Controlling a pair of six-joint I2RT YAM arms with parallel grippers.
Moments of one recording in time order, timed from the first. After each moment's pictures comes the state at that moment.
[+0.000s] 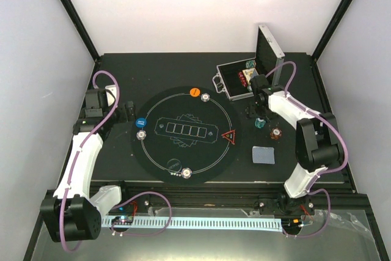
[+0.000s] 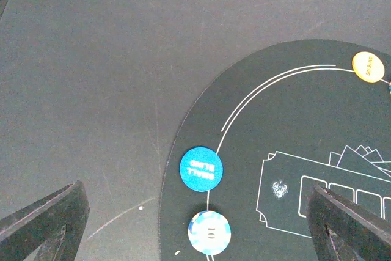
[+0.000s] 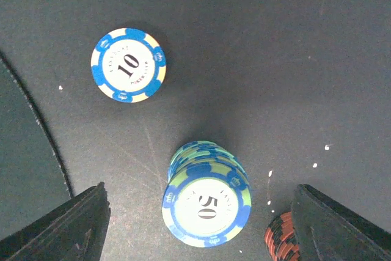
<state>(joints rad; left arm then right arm) 0.09 1.02 0.86 -0.60 0.12 -0.11 0.29 1.72 1.18 -0.77 0.20 0.31</state>
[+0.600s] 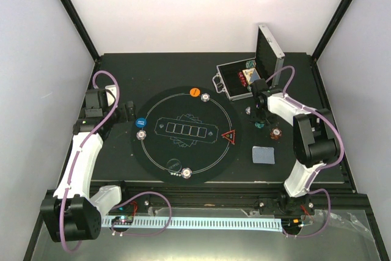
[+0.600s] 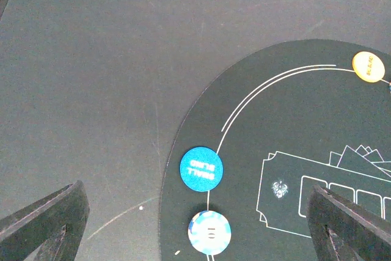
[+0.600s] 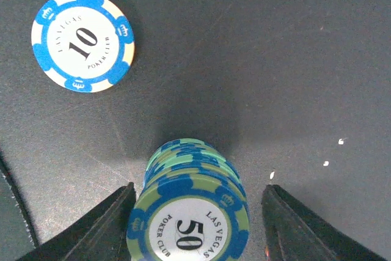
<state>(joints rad) 0.09 1.02 0.86 -0.59 0.12 -0.11 0.26 1.77 1.14 -0.74 0.20 0.32</state>
